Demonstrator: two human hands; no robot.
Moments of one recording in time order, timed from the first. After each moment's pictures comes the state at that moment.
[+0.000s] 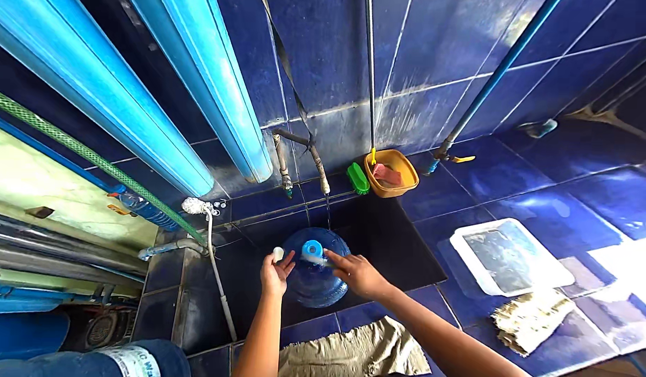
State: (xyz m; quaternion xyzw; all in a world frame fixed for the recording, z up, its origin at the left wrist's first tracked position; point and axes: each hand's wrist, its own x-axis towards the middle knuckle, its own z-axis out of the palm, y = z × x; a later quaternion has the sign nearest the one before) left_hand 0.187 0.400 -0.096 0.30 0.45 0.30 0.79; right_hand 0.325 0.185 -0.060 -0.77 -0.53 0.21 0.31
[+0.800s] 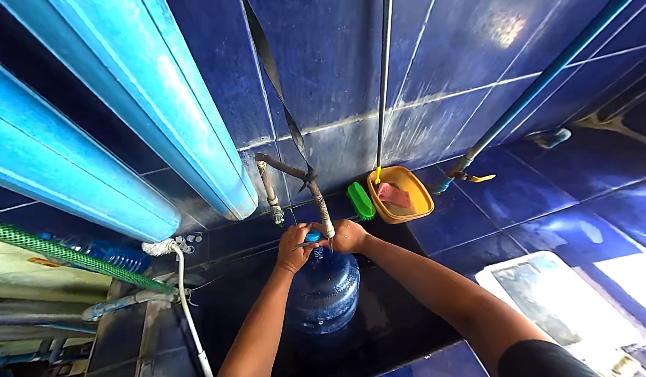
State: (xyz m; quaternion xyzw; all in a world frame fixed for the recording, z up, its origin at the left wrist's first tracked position) left_hand 0.367 0.495 -0.133 0.92 0.05 0.30 0.24; right_hand 0.512 0.338 -0.069 -0.78 -0.60 0.18 0.08
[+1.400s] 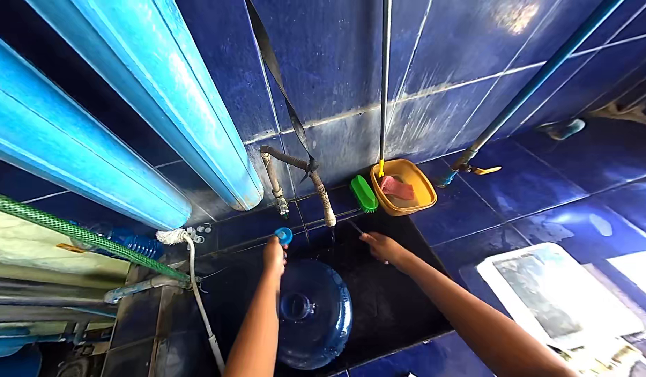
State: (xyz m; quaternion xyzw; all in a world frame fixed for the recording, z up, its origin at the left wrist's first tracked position) left_hand 0.319 0.492 -0.101 0.53 0.53 0.14 0.65; right_hand 0.497 0.230 -0.102 -0.79 -0.17 0.43 0.40
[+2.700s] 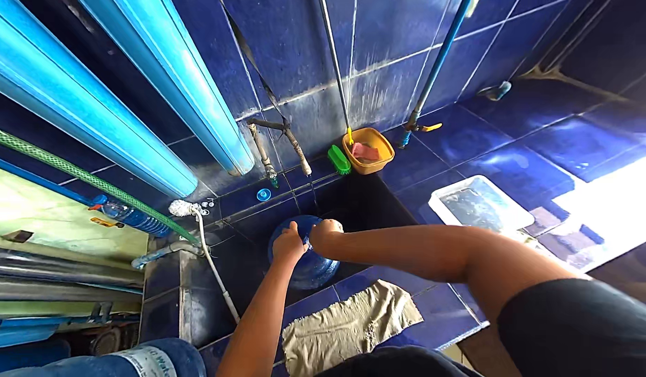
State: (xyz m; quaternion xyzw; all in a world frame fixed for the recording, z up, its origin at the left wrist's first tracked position) left_hand 0.231 0.361 -0.015 0.91 0.33 -0.23 0.10; right_hand 0.272 0.265 0.069 -0.82 -0.43 0.35 -0.18
